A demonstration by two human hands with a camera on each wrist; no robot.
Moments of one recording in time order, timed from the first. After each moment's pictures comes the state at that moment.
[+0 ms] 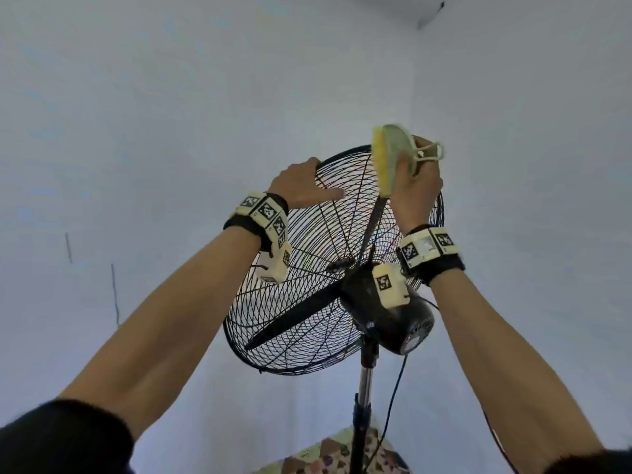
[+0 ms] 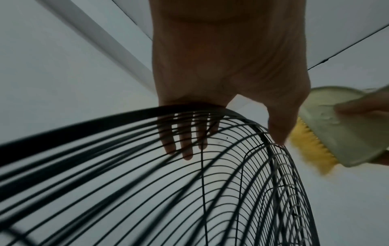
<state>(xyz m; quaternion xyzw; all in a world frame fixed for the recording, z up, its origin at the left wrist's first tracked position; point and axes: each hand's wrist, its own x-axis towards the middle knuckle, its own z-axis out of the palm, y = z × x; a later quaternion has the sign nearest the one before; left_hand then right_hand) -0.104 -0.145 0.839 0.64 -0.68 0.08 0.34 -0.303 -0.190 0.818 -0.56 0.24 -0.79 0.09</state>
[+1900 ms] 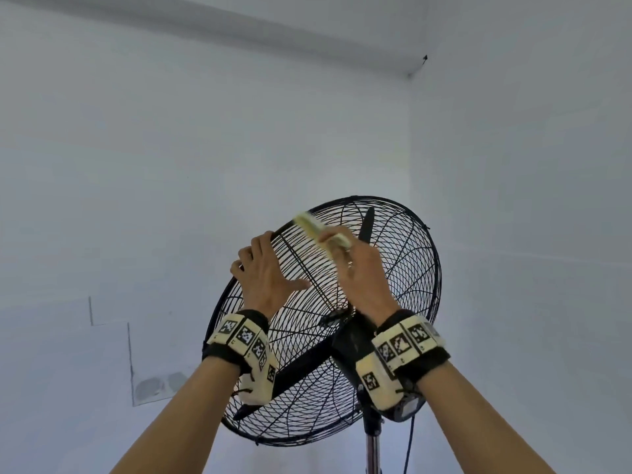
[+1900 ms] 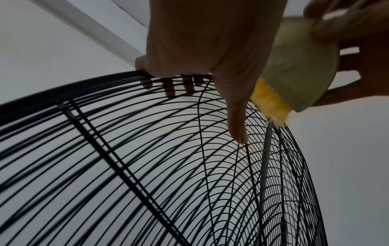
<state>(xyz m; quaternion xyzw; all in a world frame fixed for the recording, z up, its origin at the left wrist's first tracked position) -0.133 -0.147 0.767 0.73 -0.48 0.26 0.41 -0.313 -0.185 0.780 -0.78 0.09 -0.62 0.06</state>
